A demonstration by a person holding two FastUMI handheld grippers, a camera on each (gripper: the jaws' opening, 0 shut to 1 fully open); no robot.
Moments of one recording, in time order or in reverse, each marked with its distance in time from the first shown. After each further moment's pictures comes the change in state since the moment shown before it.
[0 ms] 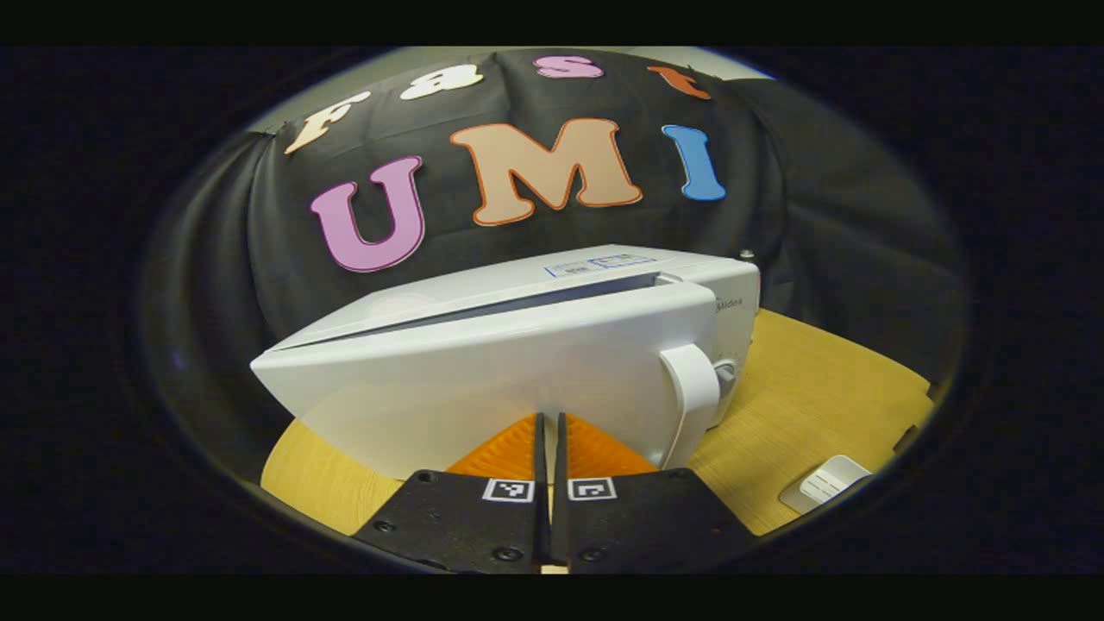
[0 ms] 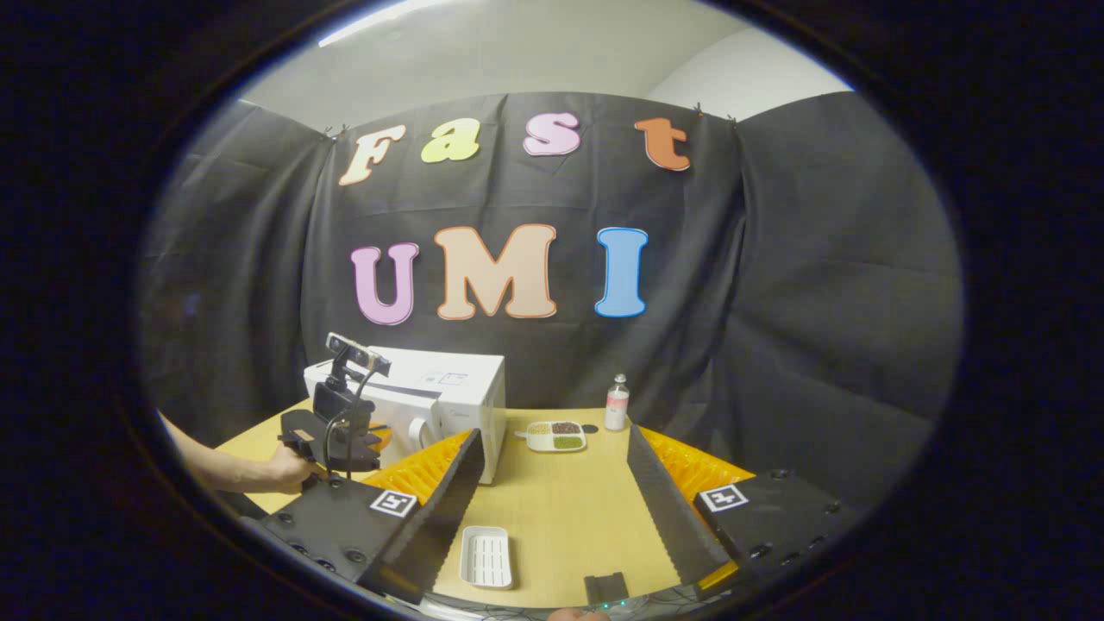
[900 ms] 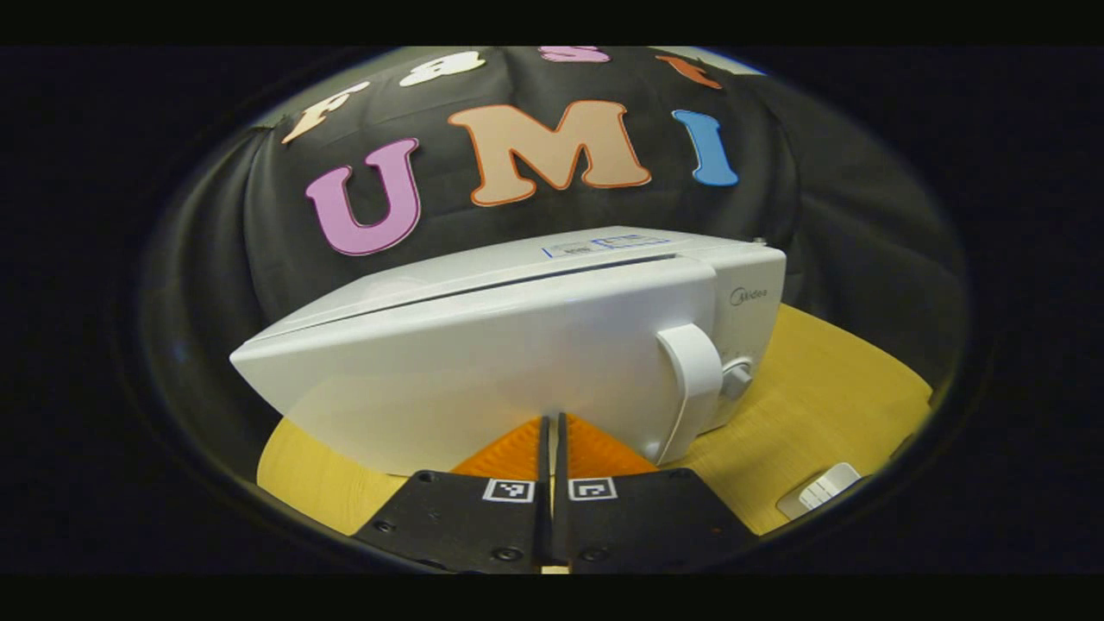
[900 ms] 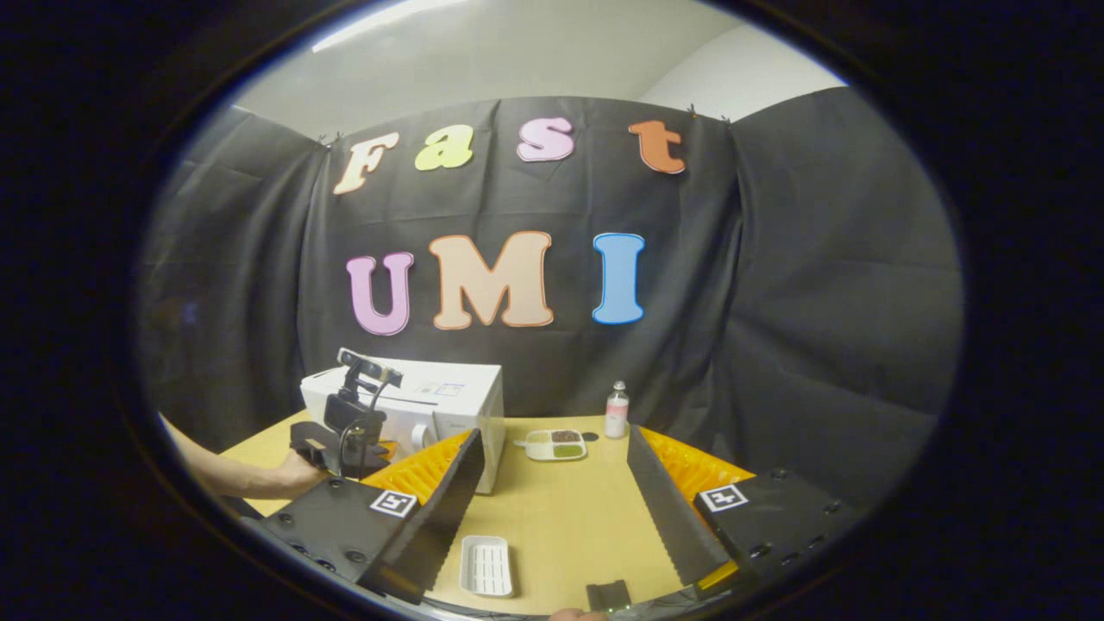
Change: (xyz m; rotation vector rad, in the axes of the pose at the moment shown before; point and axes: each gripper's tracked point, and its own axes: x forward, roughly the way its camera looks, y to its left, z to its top) left arm 0.016 -0.003 -0.010 -0.039 0.085 0.012; right arm 0.012 -0.003 0.004 0.009 -0.022 0.000
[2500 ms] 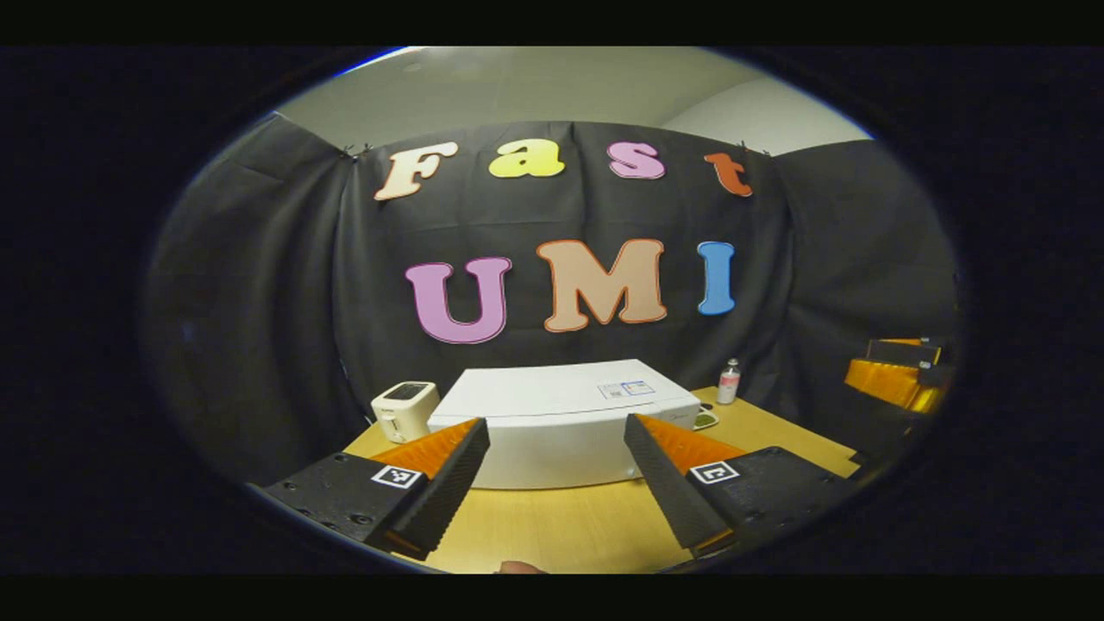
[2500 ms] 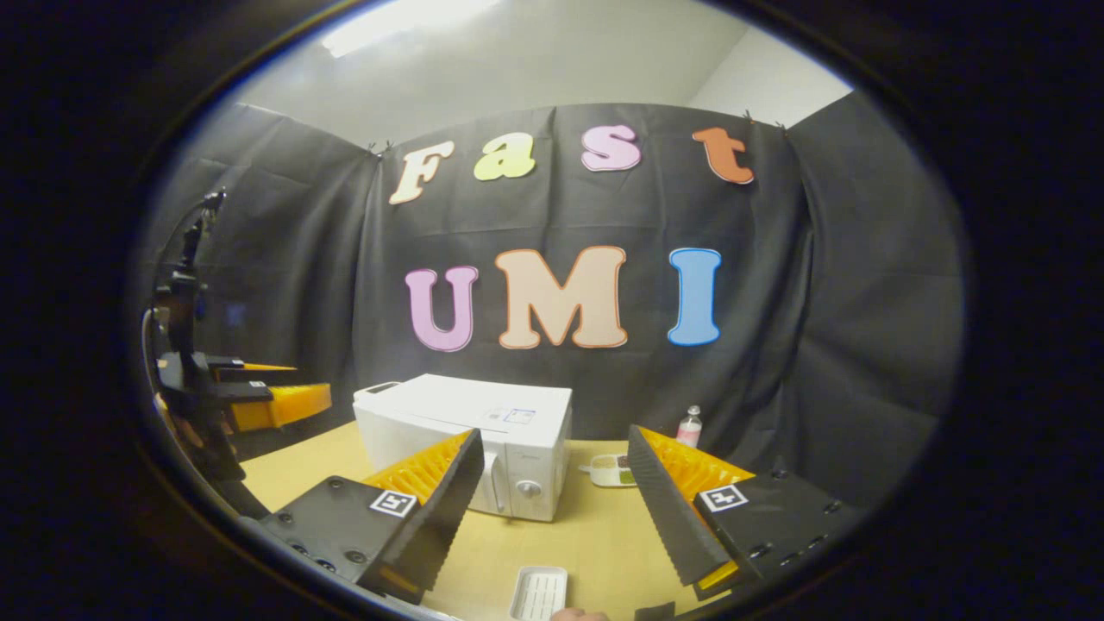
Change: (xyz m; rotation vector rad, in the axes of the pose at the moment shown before) left arm -0.262 0.070 0.127 -0.149 -0.346 0.048; right arm 0.041 0.095 0.021 -0.005 -0.054 0.212
